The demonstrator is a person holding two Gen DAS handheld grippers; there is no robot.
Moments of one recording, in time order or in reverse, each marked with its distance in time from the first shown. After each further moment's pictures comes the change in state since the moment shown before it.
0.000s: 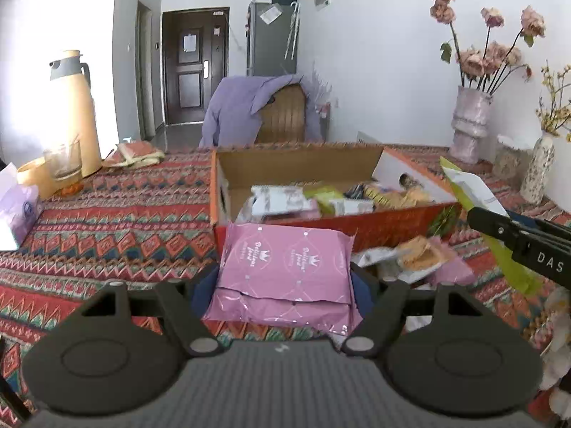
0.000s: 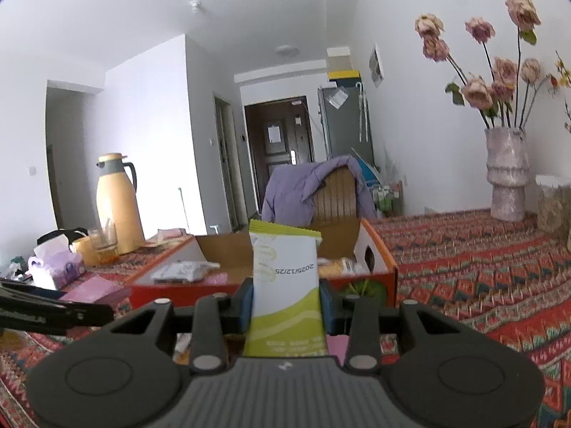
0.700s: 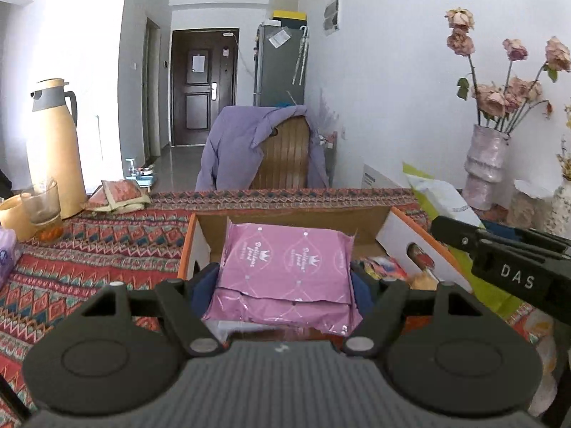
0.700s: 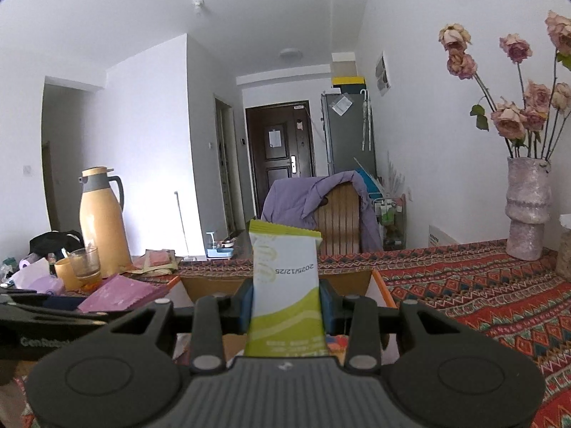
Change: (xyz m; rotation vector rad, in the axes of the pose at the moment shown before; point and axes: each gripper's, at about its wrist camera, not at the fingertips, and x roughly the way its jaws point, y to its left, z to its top) left arm 0.065 -0.022 0.073 -0.037 -0.080 0.029; right arm 0.085 0.001 0.071 -0.028 0.003 -0.012
